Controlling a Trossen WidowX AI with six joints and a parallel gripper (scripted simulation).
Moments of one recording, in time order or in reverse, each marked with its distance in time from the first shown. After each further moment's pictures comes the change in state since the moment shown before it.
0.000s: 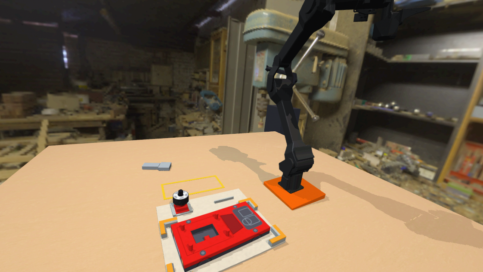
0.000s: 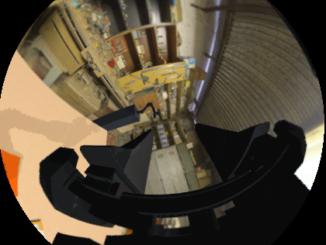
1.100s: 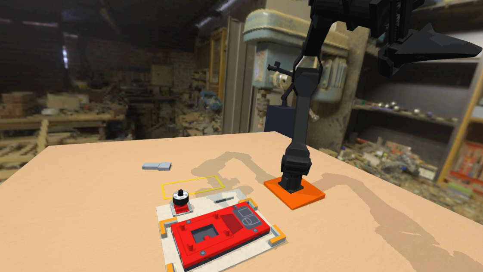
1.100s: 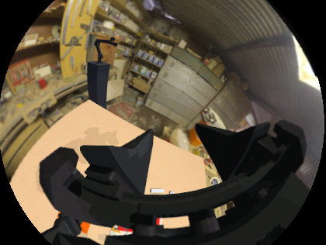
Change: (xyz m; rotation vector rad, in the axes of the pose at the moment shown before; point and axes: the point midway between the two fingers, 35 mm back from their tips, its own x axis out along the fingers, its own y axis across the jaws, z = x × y) arm -0.108 0.089 -0.256 0.812 1.008 -0.052
